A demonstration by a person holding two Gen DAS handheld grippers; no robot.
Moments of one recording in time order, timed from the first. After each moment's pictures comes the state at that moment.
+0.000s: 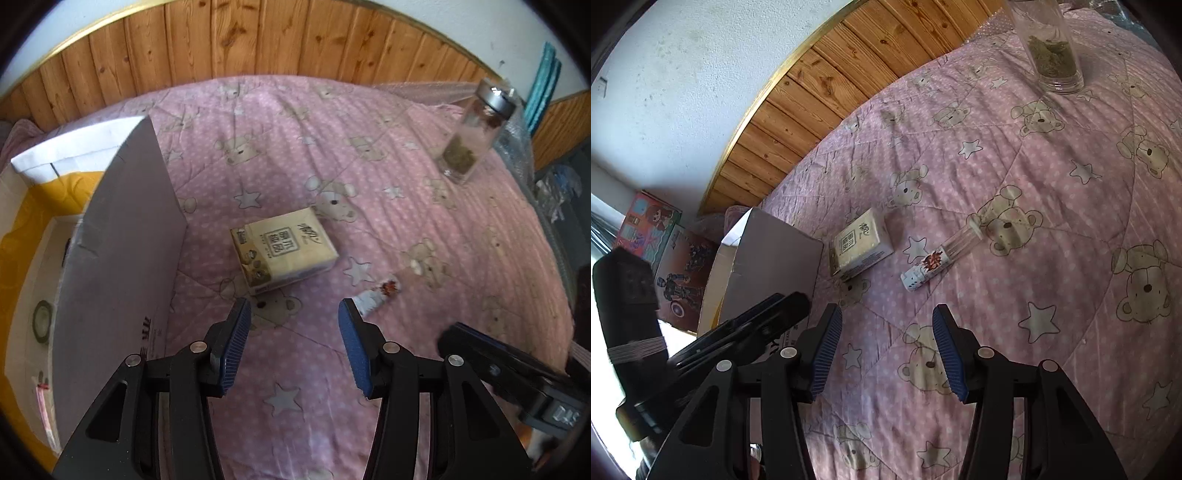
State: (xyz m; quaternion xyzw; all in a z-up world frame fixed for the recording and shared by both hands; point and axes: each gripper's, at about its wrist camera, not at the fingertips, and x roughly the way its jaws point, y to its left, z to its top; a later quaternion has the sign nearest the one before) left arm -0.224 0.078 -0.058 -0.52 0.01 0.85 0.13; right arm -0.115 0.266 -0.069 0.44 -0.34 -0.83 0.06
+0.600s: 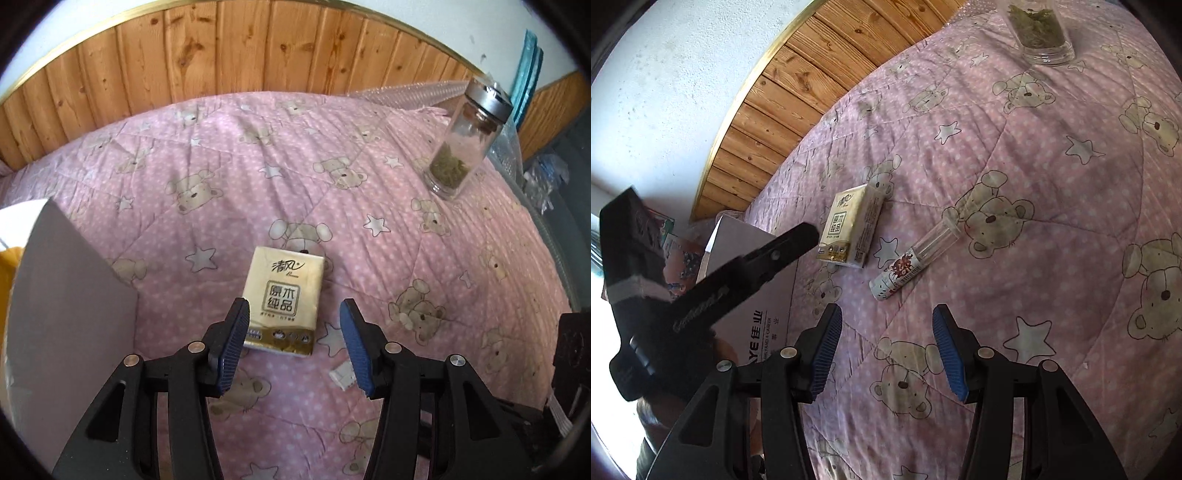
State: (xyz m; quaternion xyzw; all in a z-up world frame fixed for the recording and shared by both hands) left arm -0.266 0.119 -0.061 -0.49 0.04 0.85 0.19; right arm -0.131 0.272 -0.100 0.46 -0.35 -0.81 0.06
